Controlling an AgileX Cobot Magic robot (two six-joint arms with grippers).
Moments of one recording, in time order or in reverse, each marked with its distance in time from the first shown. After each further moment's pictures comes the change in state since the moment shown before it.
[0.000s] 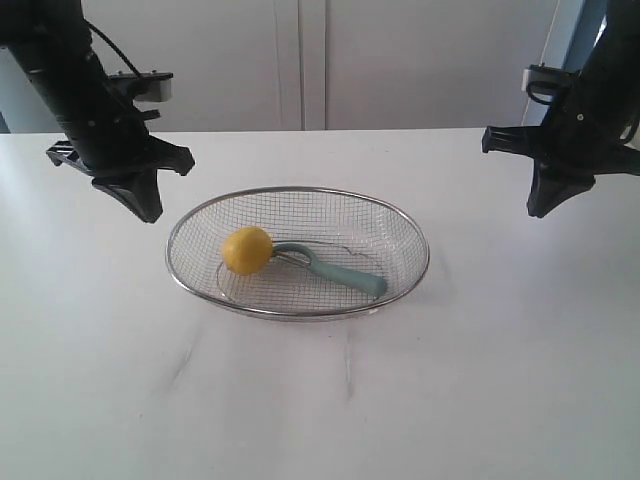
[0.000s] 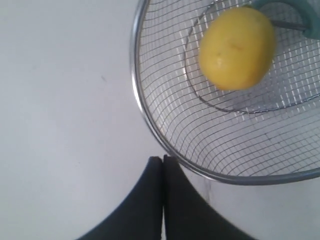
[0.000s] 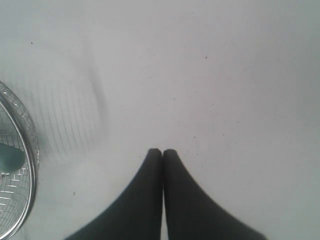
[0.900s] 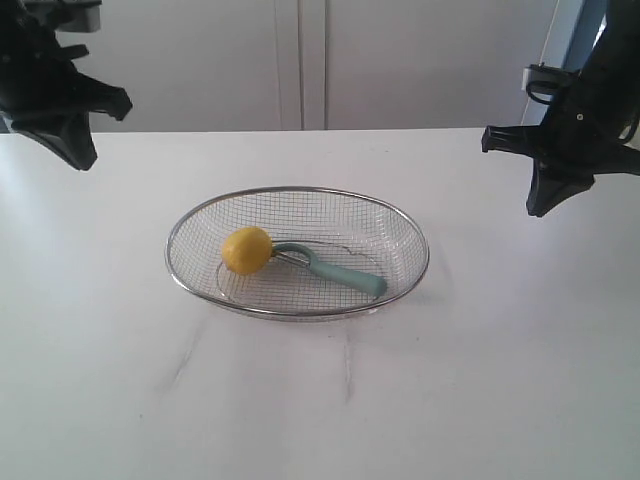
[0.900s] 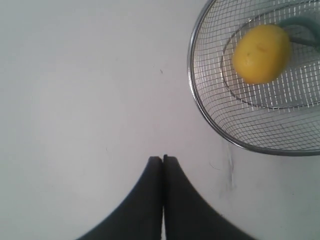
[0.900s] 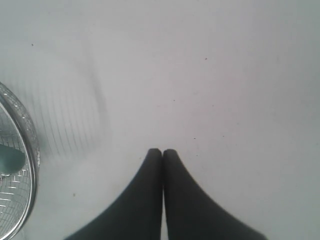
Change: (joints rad) left arm 0.056 -0.197 0.000 0.108 0.061 -0.059; right arm 0.000 0.000 0.000 0.000 -0.006 0.000
